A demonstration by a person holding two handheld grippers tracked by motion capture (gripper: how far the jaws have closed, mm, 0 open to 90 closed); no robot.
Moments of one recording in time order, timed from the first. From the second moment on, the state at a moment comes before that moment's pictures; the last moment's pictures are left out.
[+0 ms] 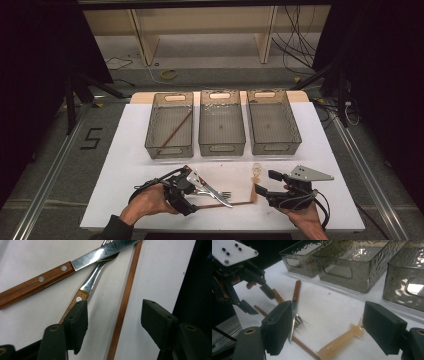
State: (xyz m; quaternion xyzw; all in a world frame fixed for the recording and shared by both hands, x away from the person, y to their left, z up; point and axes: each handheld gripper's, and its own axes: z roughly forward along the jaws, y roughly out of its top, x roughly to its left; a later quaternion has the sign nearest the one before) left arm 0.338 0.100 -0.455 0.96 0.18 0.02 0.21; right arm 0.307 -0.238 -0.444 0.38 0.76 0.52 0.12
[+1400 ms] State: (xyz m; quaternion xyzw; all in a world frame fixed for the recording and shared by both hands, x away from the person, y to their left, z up) left arm 0.328 0.080 -0.469 0.99 0.09 0.01 0.14; right arm 0.308 -0.236 -0.445 0.37 0.76 0.52 0.11
